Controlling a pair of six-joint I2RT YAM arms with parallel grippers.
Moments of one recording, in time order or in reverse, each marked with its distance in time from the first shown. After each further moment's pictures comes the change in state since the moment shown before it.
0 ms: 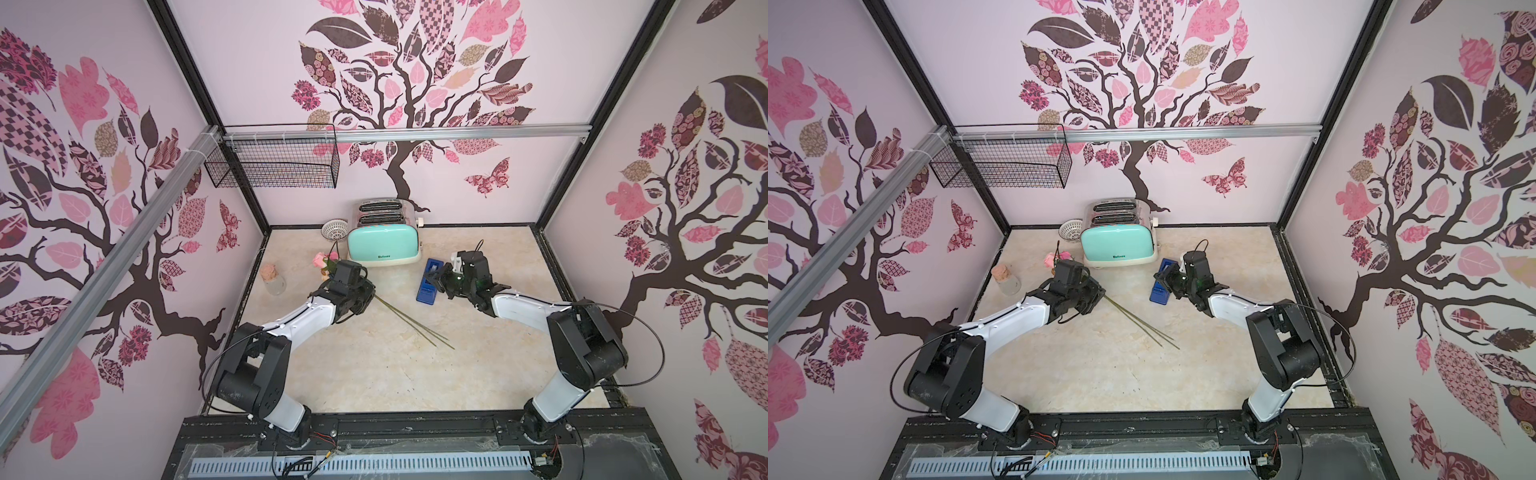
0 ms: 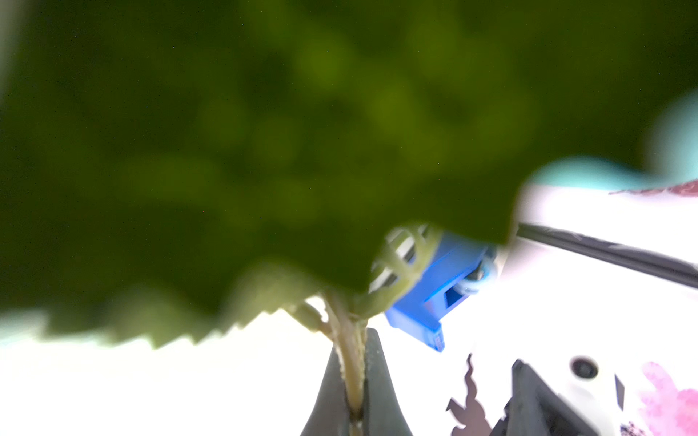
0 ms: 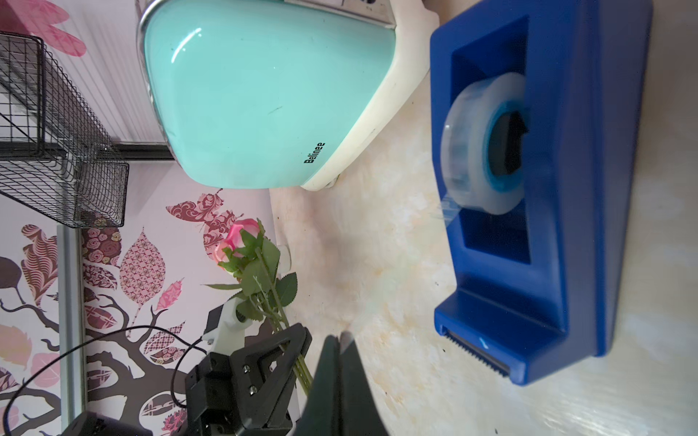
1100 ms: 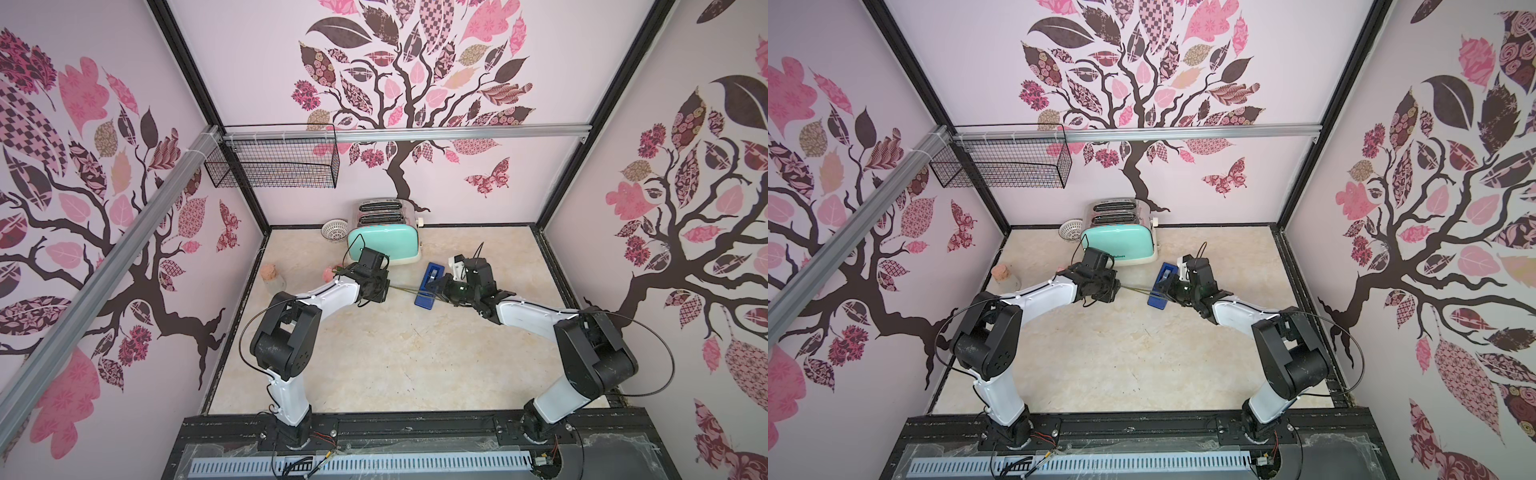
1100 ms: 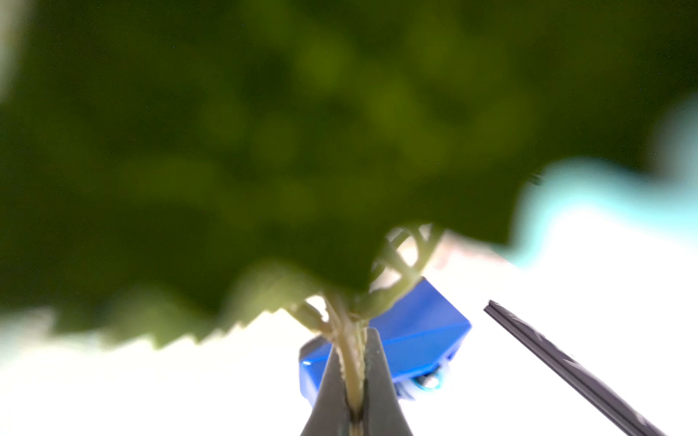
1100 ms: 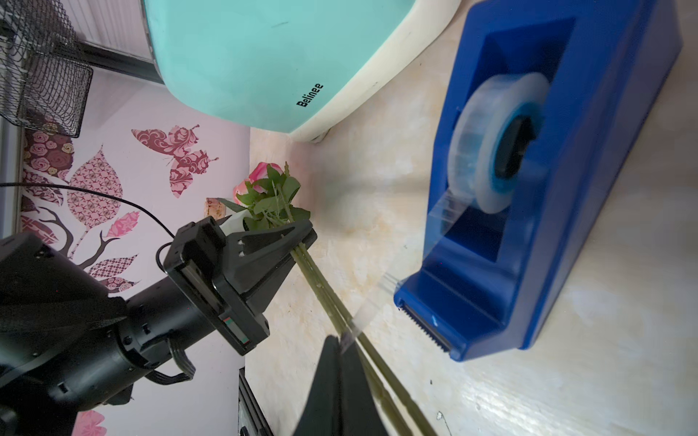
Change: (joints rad) left arm -0.066 0.263 0.291 -0.128 -0.054 -0.426; right arm 0.006 -0.063 -0.092 -0.003 -0.076 -0.232
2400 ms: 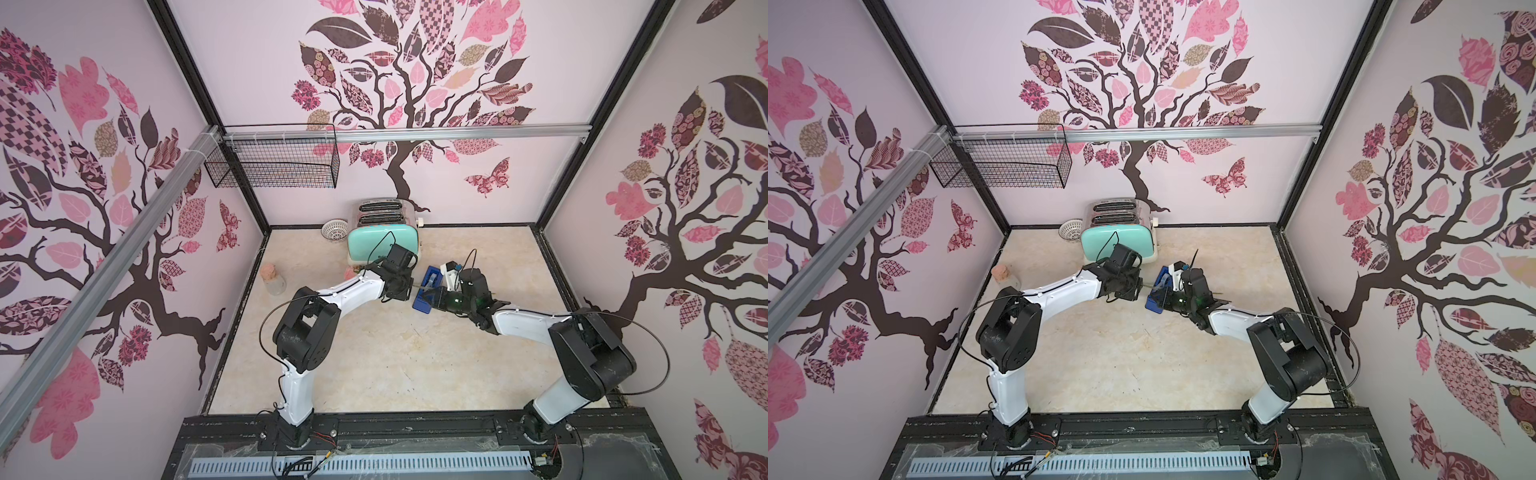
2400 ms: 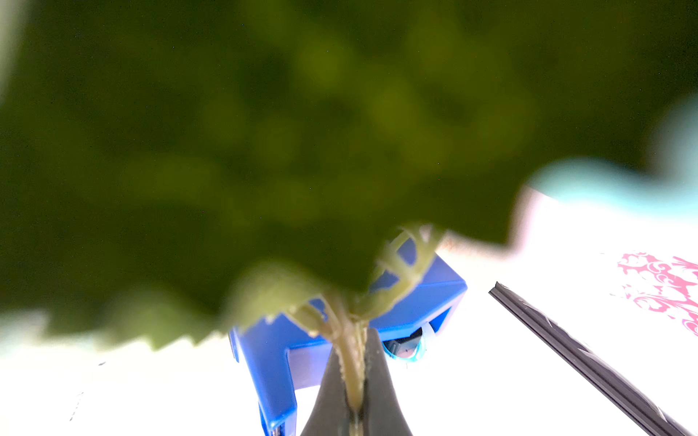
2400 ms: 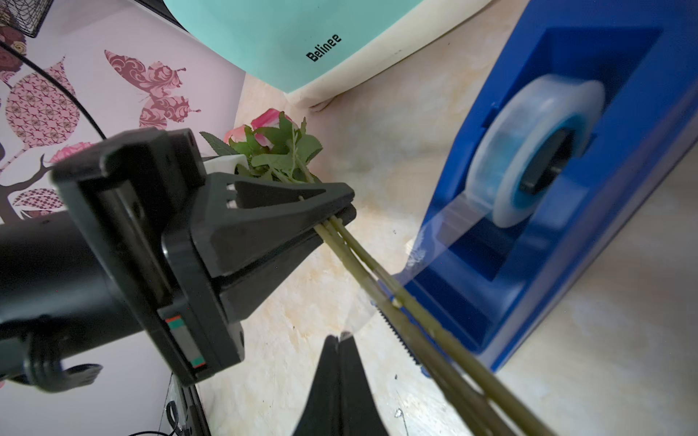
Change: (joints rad) left arm -0.145 0.120 0.211 -0.127 -0.055 -0.127; right arm 0.064 0.000 -0.097 0.084 0.058 -0.208
